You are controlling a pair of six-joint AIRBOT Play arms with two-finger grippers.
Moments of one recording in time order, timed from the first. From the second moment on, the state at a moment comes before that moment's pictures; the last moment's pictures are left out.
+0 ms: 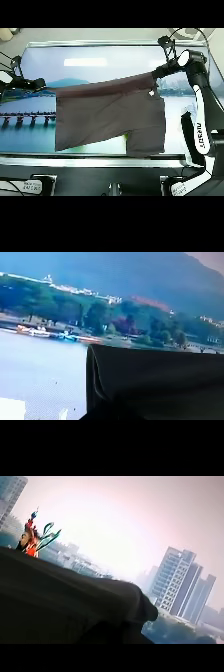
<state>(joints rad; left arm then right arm) 0.21 -1.57 1.45 1.24 -0.93 -1.47 0.04 -1.76 1.84 -1.39 0.98 1.09</state>
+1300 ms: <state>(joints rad) 0.23 -1.58 1.26 1.21 -1.45 -1.34 -0.06 -1.84 1.83 -1.53 1.51 1.00</state>
